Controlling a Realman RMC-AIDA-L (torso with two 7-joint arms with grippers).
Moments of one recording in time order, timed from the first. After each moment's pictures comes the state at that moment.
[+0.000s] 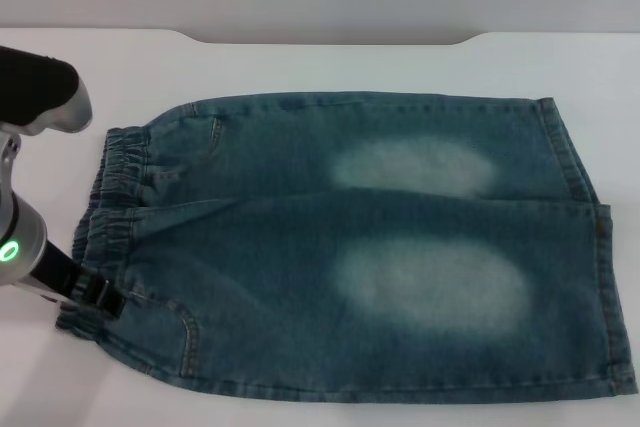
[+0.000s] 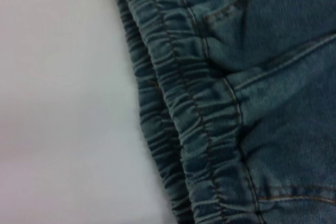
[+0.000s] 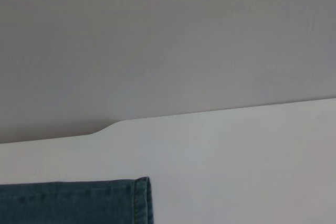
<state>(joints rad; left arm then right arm) -0.36 -2.06 -1.52 -1.66 2.88 -1.68 0.00 0.04 2.08 -1.01 -1.95 0.68 1.38 -0.31</state>
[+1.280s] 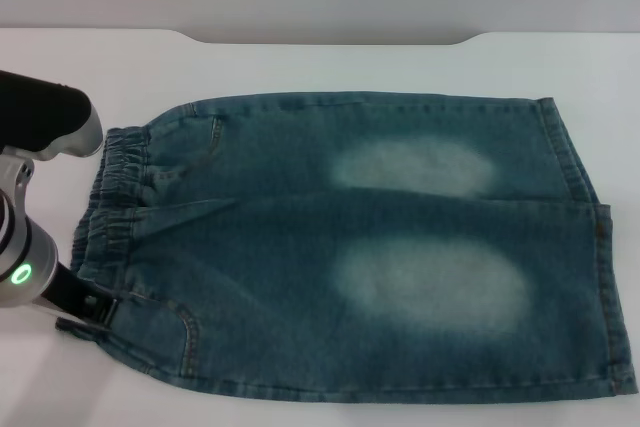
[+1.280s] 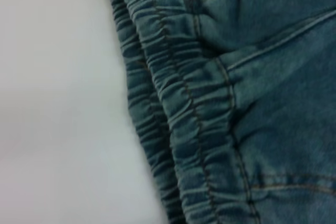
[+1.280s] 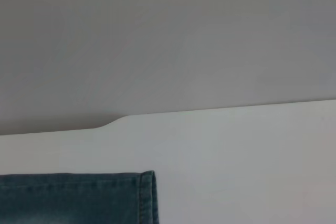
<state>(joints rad) -0.33 -2.06 -1.46 -1.64 2.88 -1.63 -0.04 0.03 2.08 -0.99 -1.98 0.70 1.42 -0.34</state>
